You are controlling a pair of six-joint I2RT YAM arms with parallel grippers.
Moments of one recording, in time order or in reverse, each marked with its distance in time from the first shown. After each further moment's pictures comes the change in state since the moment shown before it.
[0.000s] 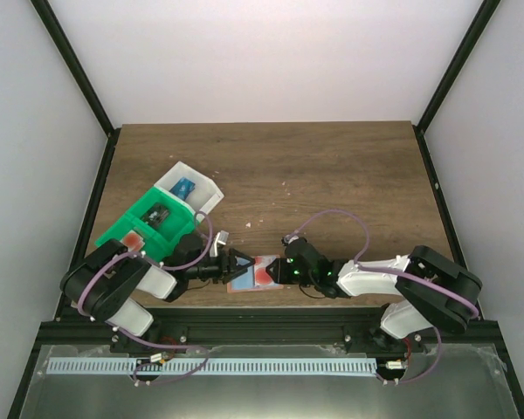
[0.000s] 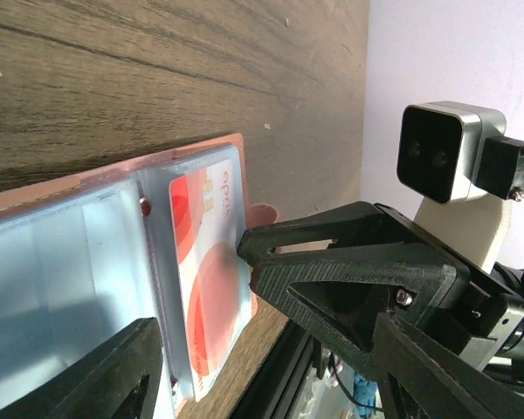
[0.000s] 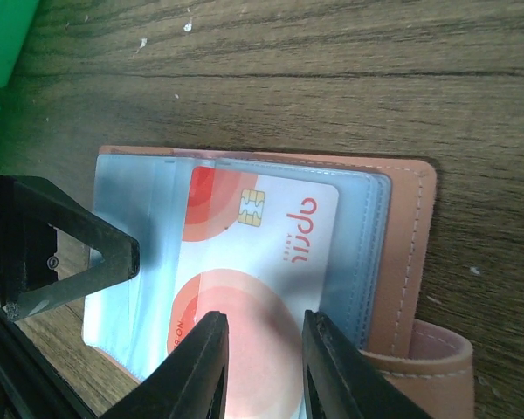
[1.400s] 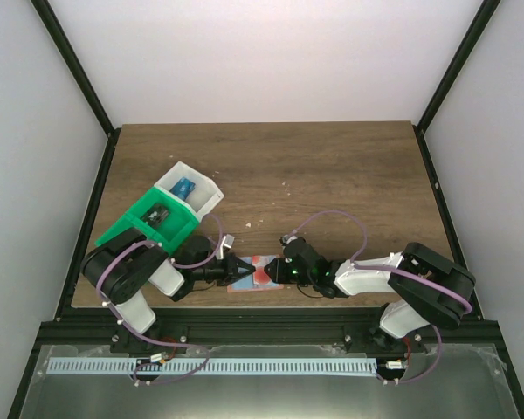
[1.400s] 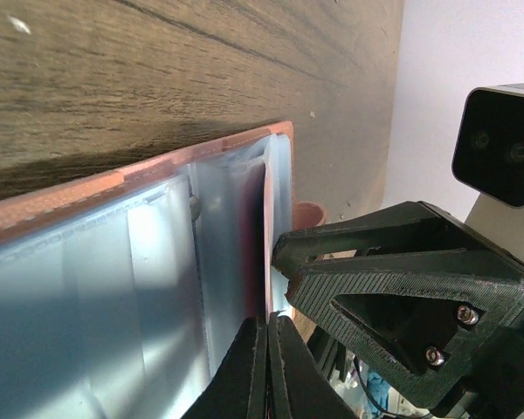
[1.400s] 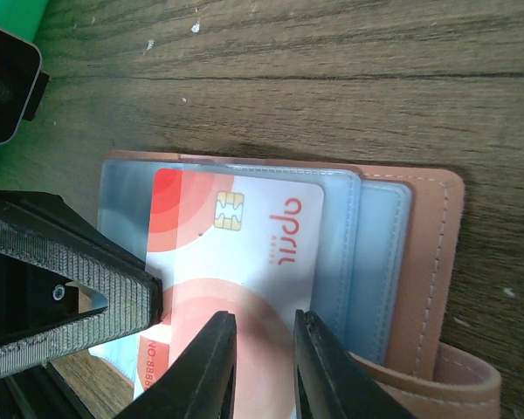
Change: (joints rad) left arm -0.043 0.153 0.029 0.072 -0.027 -0.005; right arm 0.000 0.044 0.000 0.060 -0.014 0.014
